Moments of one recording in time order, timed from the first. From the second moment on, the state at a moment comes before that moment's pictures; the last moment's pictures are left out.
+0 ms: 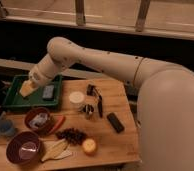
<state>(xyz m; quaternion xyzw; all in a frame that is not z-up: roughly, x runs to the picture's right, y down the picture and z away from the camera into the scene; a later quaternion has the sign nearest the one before) -0.291 0.006 0.610 -0.46 -0.28 0.32 0.78</state>
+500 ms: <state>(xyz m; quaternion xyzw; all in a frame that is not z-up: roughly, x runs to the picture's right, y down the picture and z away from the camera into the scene) -0.321 0.020 0.625 -0.45 -0.26 0.31 0.80</state>
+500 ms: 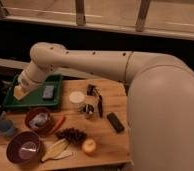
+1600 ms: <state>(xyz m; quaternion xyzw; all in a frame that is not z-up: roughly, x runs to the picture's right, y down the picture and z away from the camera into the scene) -0.328 0.043 0.640 -0.56 -0.25 0.24 0.75</state>
